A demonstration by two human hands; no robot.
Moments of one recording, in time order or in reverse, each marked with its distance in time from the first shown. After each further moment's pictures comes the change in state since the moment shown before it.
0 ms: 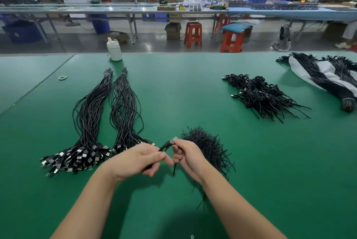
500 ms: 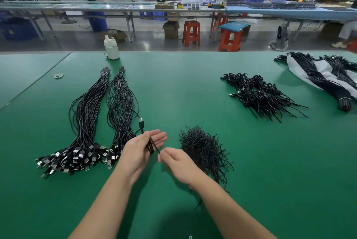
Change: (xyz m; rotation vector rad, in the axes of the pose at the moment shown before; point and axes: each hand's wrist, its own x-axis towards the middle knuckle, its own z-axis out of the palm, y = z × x) left_hand 0.037 -0.025 0.023 -0.814 0.687 0.037; right_hand -0.023 0.000 0.017 -0.702 -0.077 -0.187
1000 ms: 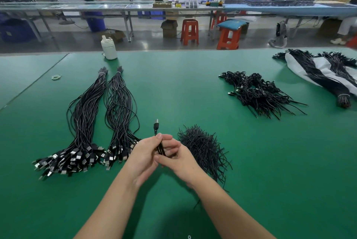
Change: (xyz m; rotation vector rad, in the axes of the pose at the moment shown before) left_hand -0.012 0.004 0.031 -0.137 -0.109 -0.175; right_hand 0.003 0.010 -0.002 0.465 0.061 0.021
